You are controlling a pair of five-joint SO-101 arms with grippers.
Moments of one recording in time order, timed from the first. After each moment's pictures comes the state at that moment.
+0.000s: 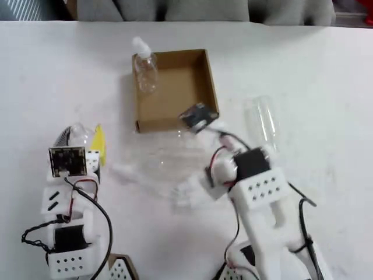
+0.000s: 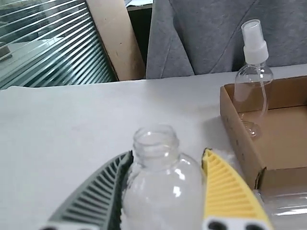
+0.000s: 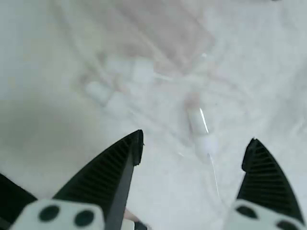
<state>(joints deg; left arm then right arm) -14.7 -103.4 97.1 29.2 -6.1 -26.5 -39.5 37.5 84.8 20.4</state>
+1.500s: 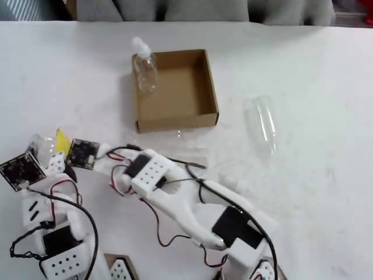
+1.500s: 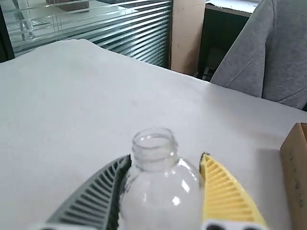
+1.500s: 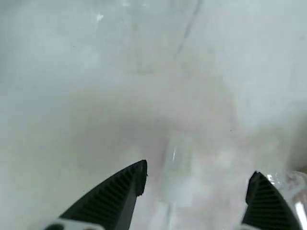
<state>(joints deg) -28.1 -103.3 96.8 29.9 8.0 -56.1 15.3 18.9 41.2 27.4</state>
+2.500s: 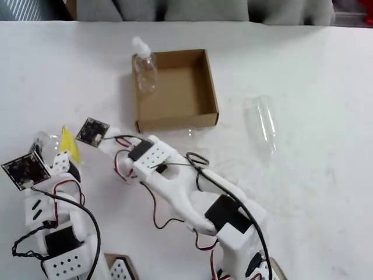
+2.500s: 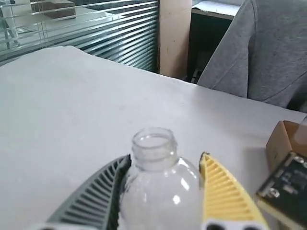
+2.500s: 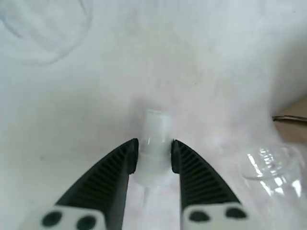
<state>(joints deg) -27.6 -103.4 96.8 29.9 7.4 -52.3 18.8 13.0 46.2 21.5</state>
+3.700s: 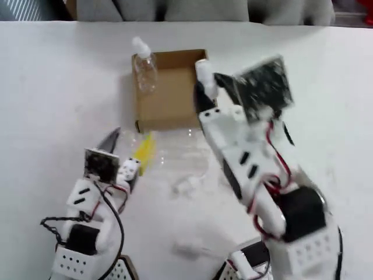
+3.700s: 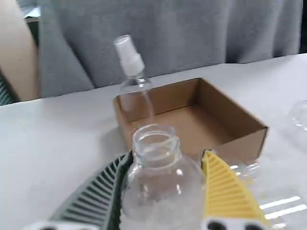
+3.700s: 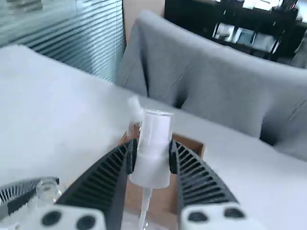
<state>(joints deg) 8.2 -103.3 97.1 29.1 -1.6 -25.4 -51.1 13.4 60.5 8.3</state>
